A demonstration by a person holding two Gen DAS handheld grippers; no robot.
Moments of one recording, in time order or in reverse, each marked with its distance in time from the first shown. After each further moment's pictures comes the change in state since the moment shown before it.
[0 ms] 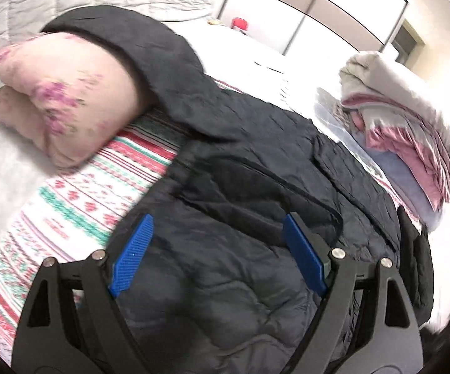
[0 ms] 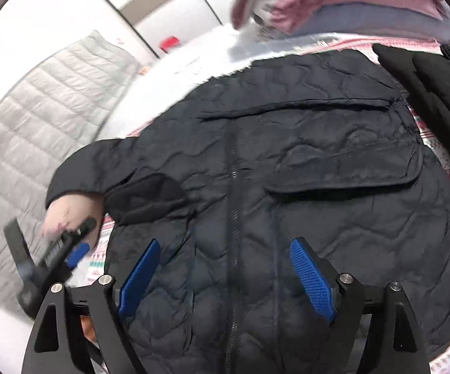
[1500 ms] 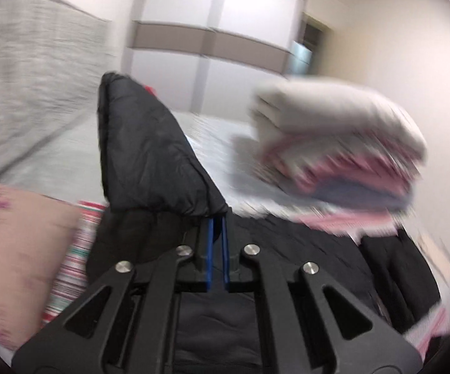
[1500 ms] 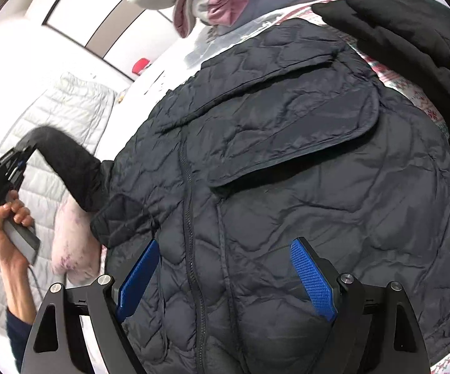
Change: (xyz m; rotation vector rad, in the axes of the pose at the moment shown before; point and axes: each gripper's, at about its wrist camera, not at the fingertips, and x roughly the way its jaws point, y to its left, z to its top) left arm 0.023 -0.185 0.114 0.437 -0.216 -0.281; right arm -0.010 -0.087 -0.002 0.288 -0.013 0.043
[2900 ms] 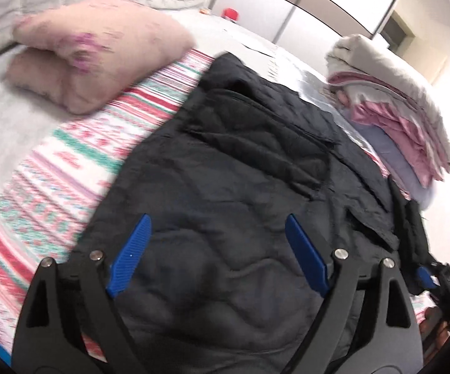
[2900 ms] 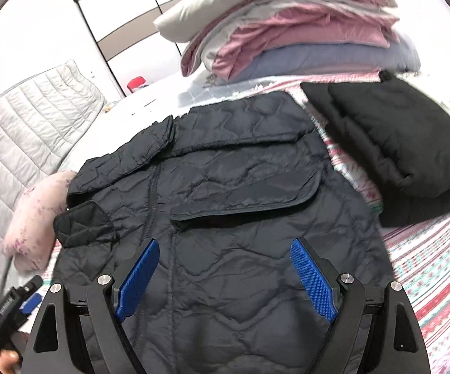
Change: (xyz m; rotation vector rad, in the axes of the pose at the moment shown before) left arm -0.153 0.075 -0.227 -0.394 0.241 0.246; right arm -0.062 0.007 -0.013 -0.285 -0.275 -0.252
